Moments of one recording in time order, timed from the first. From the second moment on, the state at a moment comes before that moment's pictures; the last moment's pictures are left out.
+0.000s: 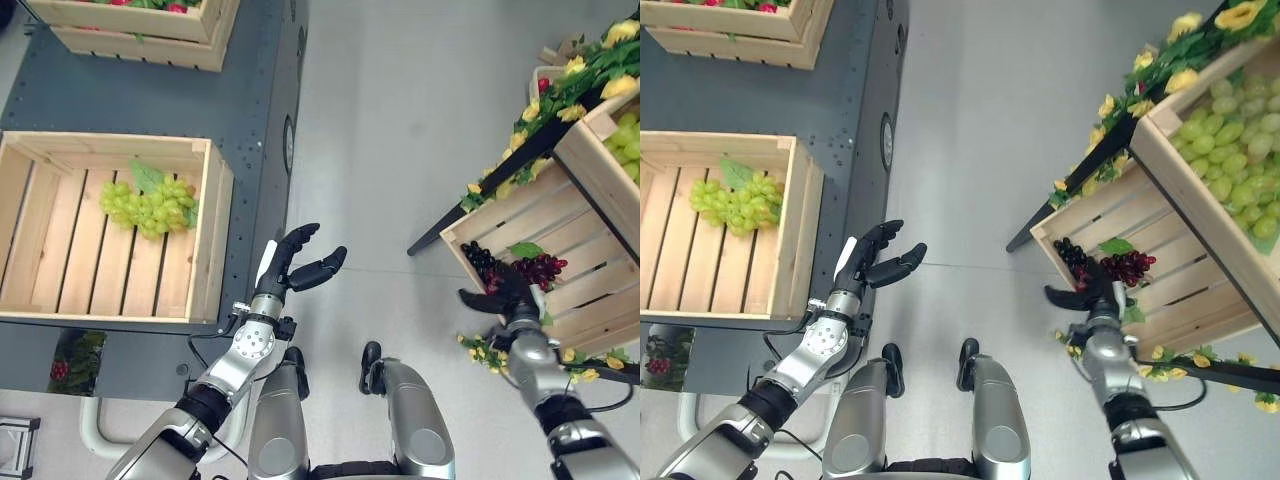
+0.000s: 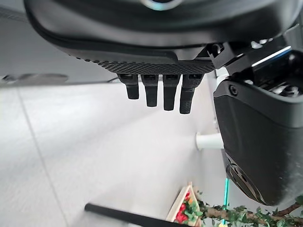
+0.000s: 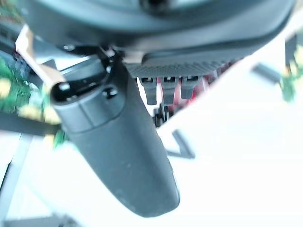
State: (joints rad) left arm -0.36 0.44 -0.52 0.48 -0.24 -0.29 0.35; right arm -0.25 -0.42 0.18 0.66 0.46 -0.11 -0.27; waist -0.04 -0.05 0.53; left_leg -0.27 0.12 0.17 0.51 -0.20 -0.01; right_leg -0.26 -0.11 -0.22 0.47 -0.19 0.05
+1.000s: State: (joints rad) left arm -0.16 0.52 -0.28 0.41 0.23 -0.40 0.68; right arm -0.07 -0.32 0.30 0.54 0.28 -0.15 -0.33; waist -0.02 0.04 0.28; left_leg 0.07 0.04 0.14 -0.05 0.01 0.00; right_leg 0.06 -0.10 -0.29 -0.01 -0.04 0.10
